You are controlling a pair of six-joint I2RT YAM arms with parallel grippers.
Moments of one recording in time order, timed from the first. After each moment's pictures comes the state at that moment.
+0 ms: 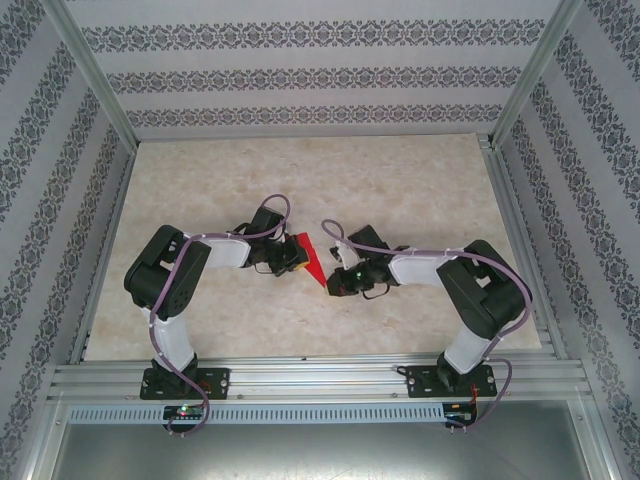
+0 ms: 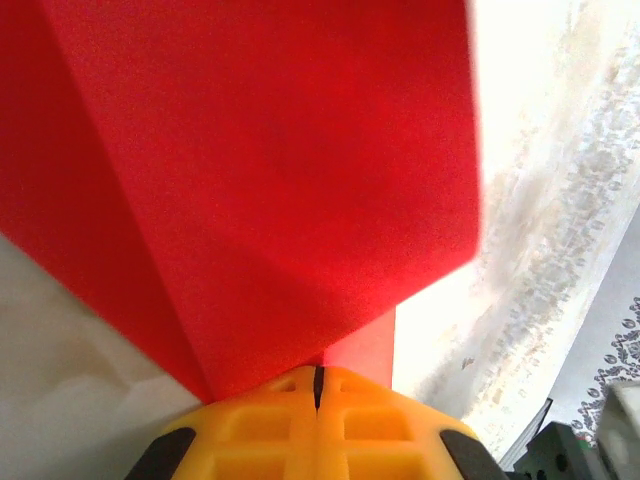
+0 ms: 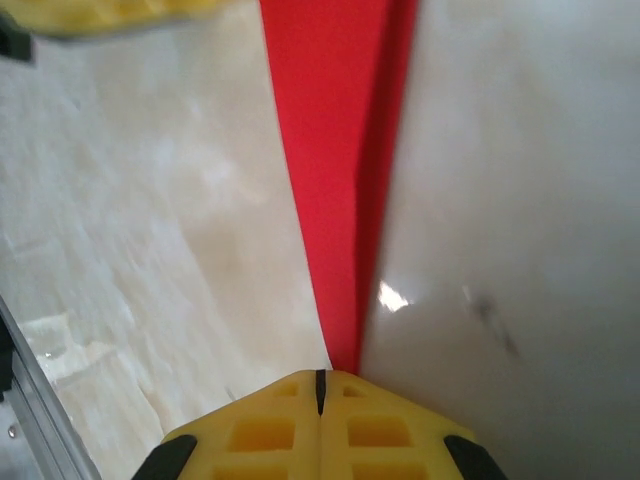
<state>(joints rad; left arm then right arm) -0.45 1.86 0.90 0.00 0.53 -0.97 0.60 1.69 0.72 -0.14 -0.59 0.41</state>
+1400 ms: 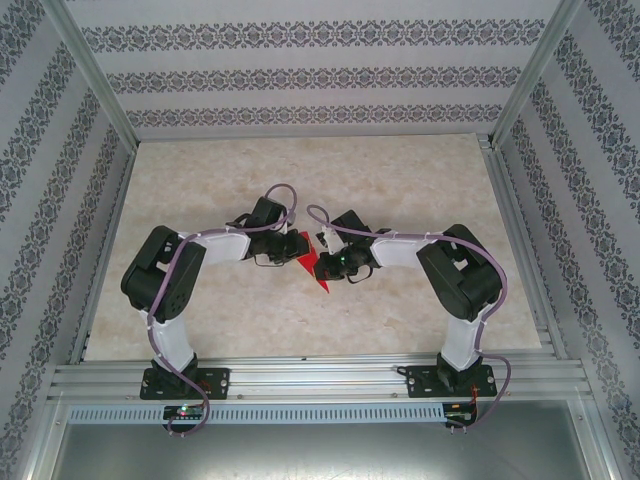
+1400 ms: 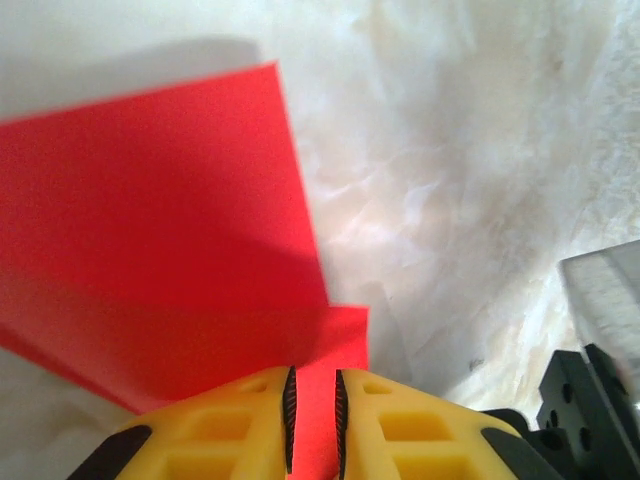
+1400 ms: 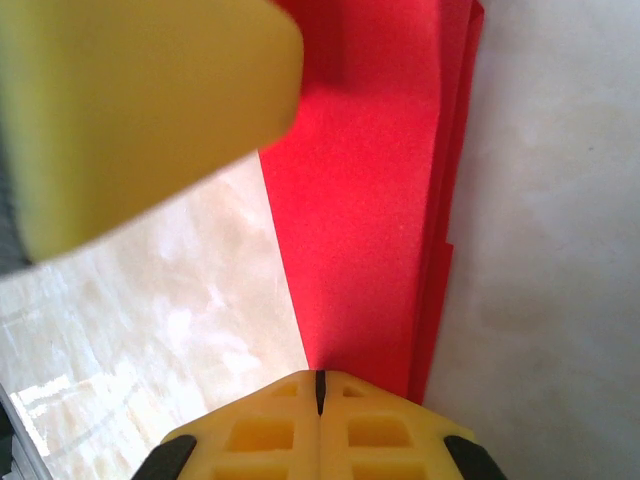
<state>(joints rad) -0.44 1.84 1.00 -0.10 0.46 -0.72 0.61 1.87 0.97 -0.20 -0.55 0.43</state>
